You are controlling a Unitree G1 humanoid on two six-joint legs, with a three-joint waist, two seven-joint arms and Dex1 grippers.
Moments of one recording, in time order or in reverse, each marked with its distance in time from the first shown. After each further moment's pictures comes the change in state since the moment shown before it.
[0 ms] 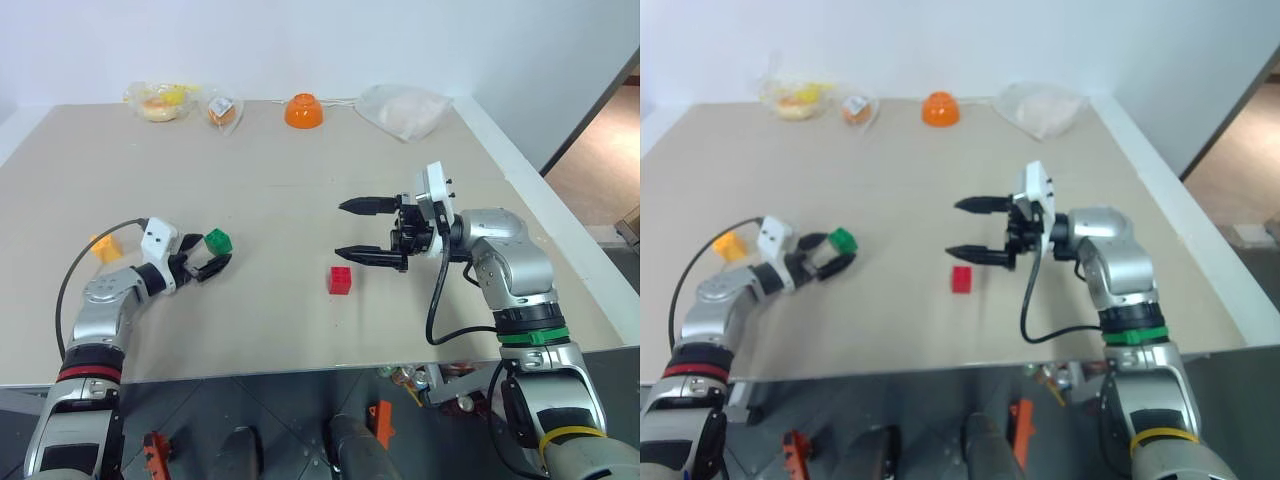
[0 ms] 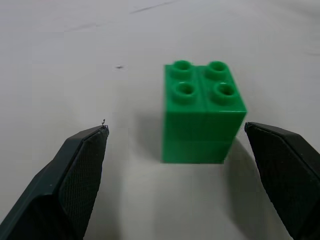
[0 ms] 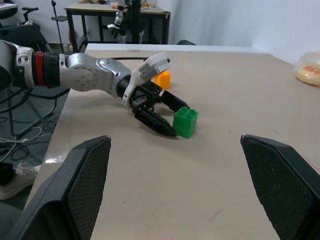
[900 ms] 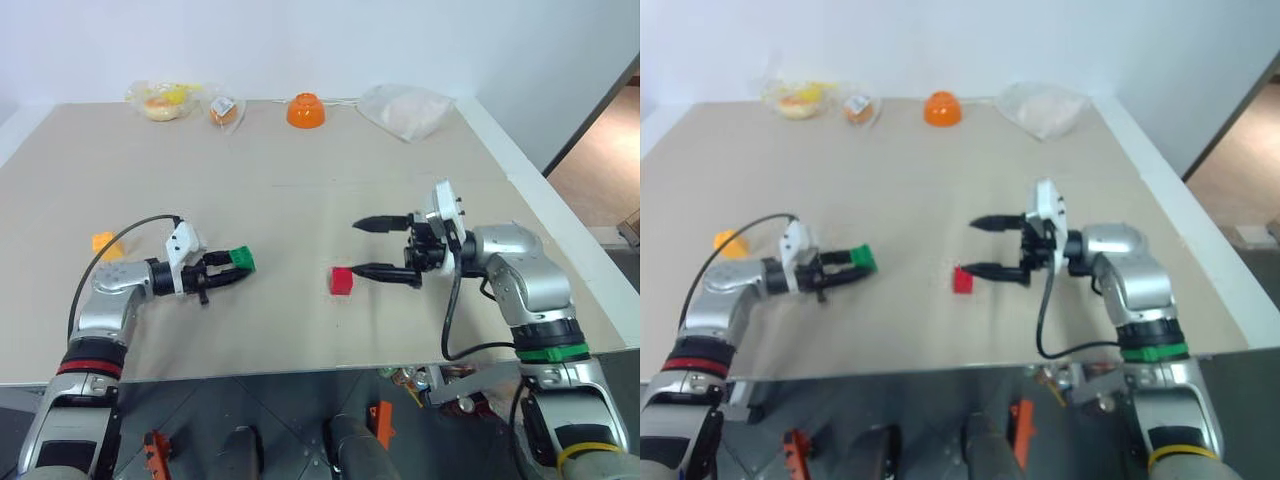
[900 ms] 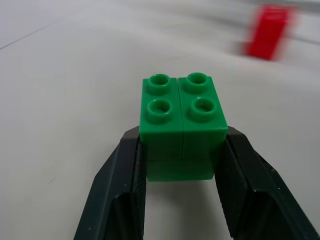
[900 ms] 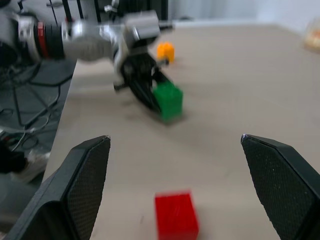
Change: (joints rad) left arm -0.015 0.057 -0.116 -0.113 -0.014 -0.083 -0.449; right arm 0.137 -0.111 0.005 -0.051 0.015 0.025 0.031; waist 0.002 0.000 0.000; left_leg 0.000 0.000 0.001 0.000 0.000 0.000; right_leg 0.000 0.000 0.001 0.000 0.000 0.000
